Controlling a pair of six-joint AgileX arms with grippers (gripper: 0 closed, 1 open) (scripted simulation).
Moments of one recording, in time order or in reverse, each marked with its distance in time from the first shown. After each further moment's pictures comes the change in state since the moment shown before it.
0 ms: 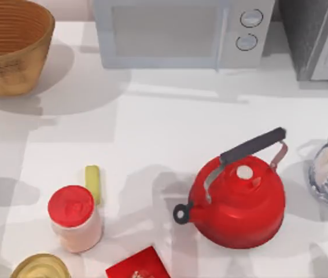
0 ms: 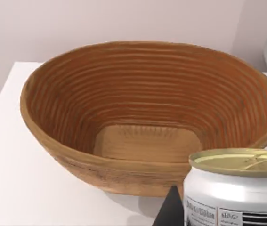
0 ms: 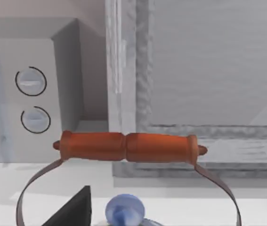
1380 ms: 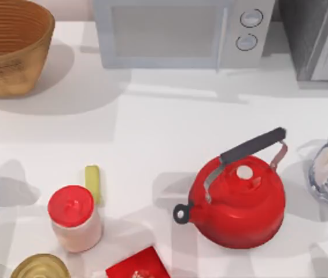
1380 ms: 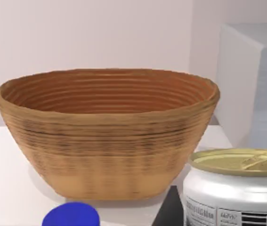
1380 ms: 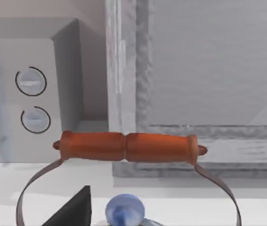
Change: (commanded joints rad) left arm -0.040 -0.995 -0.933 0.398 0.043 -0.006; right arm 0.000 0.000 0.000 0.000 0.000 0.000
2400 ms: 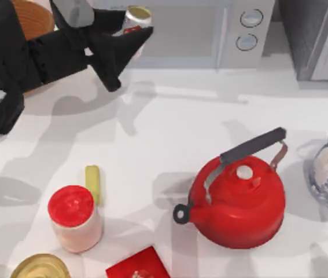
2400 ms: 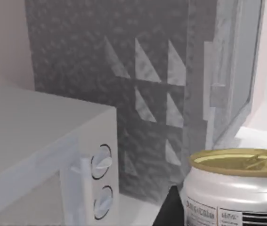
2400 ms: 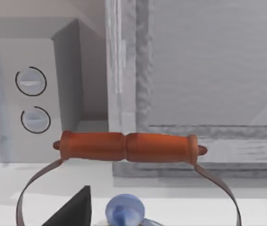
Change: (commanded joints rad) left arm -0.265 1.667 0.850 0.823 0.805 0.012; right arm 0.000 0.000 0.000 0.000 0.000 0.000
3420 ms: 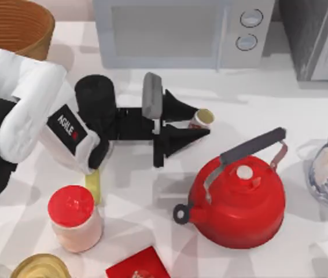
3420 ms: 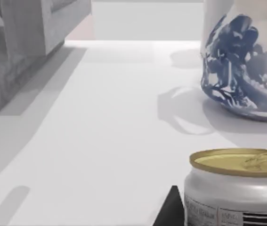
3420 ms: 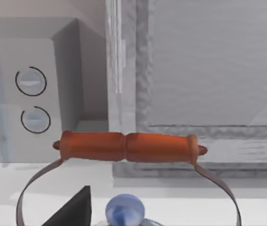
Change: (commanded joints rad) left arm -0.130 0.857 0.417 0.406 0.388 0.009; right arm 0.000 0.000 0.000 0.000 0.000 0.000
